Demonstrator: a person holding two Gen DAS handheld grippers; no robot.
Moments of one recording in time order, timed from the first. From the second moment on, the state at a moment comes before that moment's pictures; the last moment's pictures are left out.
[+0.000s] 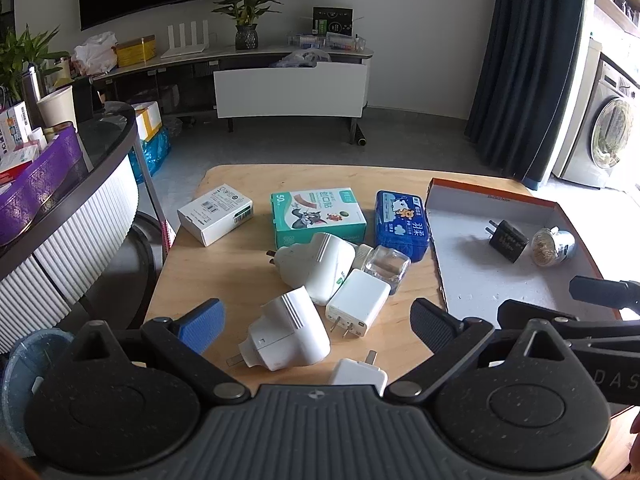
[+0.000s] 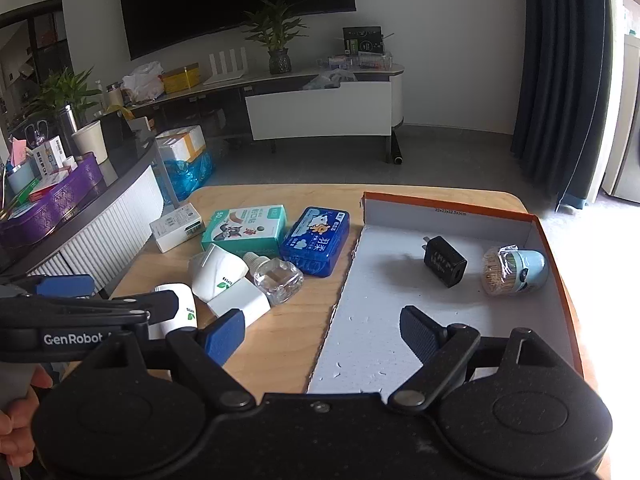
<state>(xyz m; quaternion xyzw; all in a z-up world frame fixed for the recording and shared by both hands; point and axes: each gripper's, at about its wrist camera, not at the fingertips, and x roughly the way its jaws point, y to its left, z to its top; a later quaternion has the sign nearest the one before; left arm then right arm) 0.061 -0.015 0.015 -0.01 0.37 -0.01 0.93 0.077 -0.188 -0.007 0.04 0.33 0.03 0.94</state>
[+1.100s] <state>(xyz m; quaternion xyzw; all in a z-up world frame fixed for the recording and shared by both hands) 0.075 0.024 -0.039 -0.02 0.39 -0.02 0.92 0.075 -0.151 -0.040 0.02 0.37 0.09 0.93</state>
